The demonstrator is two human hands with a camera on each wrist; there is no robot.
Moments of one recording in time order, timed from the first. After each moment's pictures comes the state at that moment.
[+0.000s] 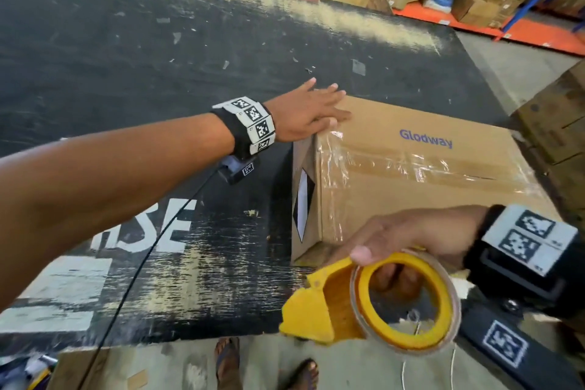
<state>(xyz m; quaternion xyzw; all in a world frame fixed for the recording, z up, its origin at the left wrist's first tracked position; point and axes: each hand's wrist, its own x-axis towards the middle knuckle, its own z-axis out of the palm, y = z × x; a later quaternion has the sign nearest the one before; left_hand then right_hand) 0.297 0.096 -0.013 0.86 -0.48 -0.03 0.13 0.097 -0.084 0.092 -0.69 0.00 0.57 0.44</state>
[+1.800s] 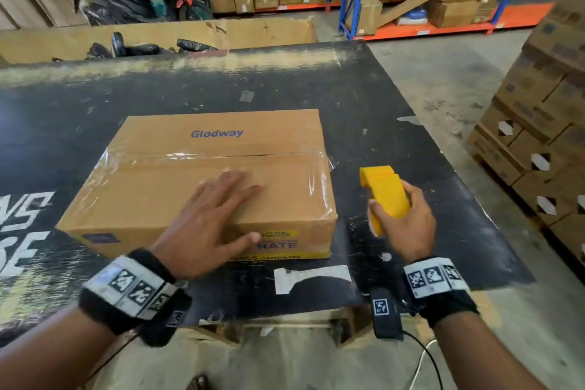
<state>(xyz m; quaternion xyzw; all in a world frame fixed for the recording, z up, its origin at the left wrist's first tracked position) 0.050 -0.195 0.010 0.96 -0.27 -0.03 0.10 0.044 -0.545 -0.067 -0.83 0.22 -0.21 0.46</state>
